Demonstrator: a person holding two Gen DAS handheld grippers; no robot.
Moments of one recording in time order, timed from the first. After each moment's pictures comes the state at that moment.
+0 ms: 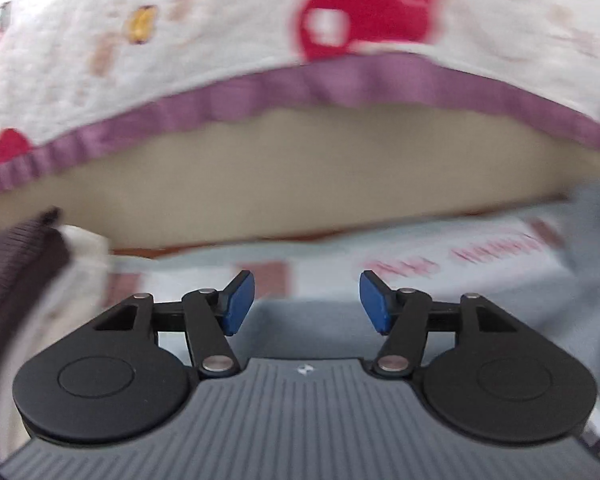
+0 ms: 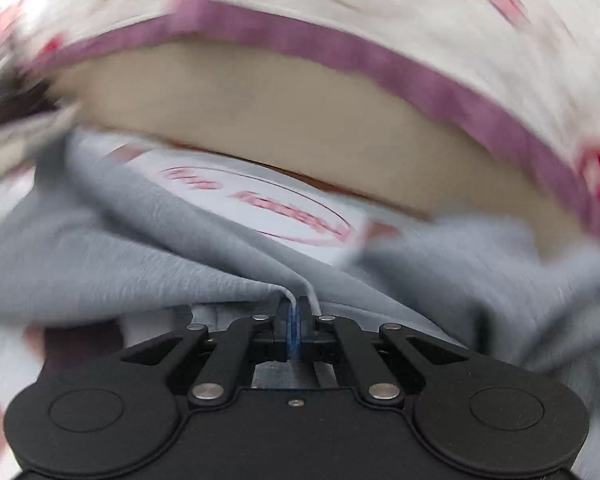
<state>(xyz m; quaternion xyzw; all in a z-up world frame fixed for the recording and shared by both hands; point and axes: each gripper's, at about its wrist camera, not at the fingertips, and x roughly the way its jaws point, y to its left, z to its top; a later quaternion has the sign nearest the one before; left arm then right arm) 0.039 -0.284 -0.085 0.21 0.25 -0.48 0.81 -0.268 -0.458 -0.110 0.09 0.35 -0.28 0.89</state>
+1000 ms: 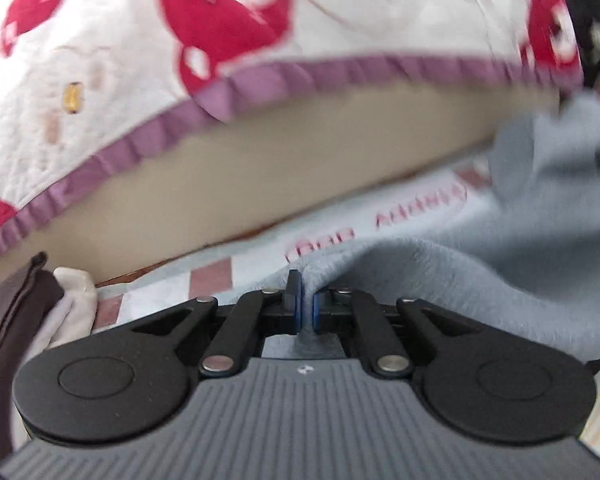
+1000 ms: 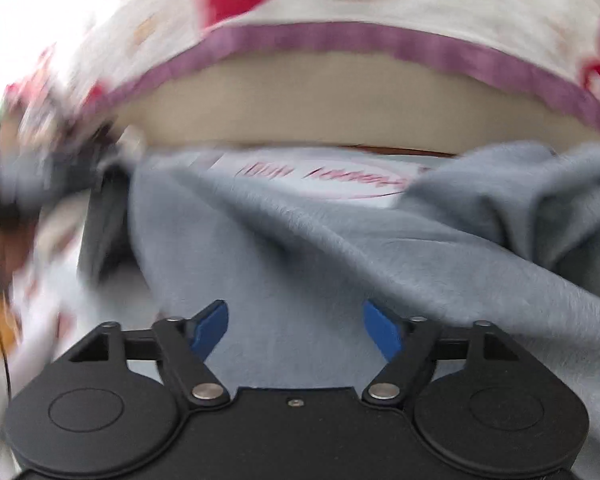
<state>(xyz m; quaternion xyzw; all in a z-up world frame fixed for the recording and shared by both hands) -0.067 -0.277 -0.083 0.27 0.18 -0.50 0.81 -0.317 -0.392 -0.087 0.17 0.35 -0.18 0.90</state>
